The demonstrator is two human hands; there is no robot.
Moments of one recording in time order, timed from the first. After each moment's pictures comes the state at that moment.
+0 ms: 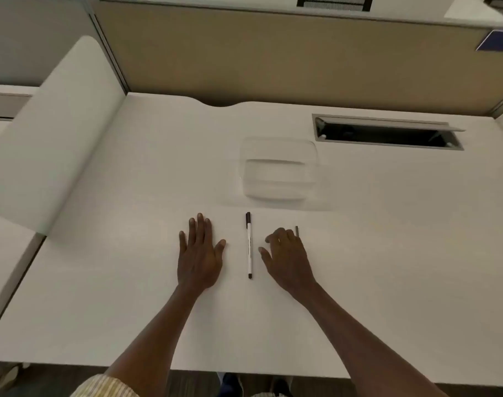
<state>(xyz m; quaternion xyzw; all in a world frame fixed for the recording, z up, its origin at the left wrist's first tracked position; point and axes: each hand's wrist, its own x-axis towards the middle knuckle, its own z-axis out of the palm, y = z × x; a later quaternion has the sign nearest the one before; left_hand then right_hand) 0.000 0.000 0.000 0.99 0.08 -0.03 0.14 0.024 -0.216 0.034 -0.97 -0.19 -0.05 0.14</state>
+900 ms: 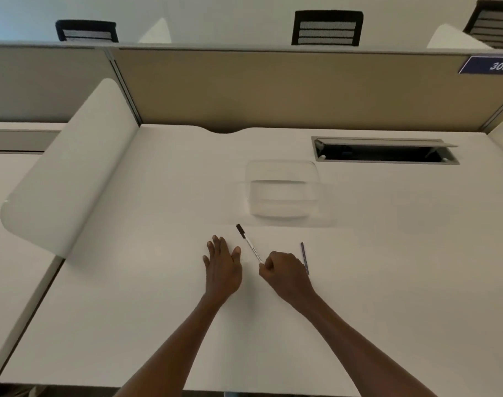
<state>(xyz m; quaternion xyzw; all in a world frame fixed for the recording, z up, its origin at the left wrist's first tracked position) 0.014 -0.036 0.039 0.91 0.18 -0.09 0.36 0.019 -0.193 0.077 -0.95 -0.07 0.11 0.27</state>
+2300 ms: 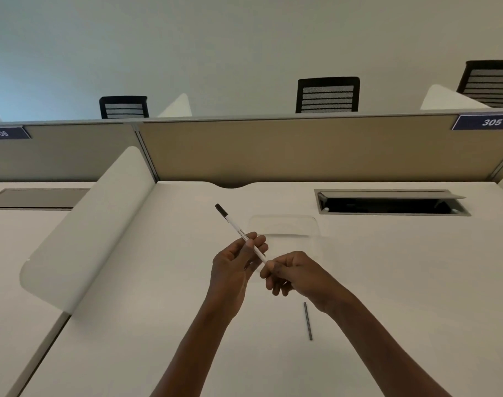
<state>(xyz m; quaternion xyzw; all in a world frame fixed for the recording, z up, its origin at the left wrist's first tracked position) 0.058 -0.074 0.213 0.52 0.14 0.04 0.84 0.087 -0.228 0.214 -0.73 -0.13 0.29 0.61</state>
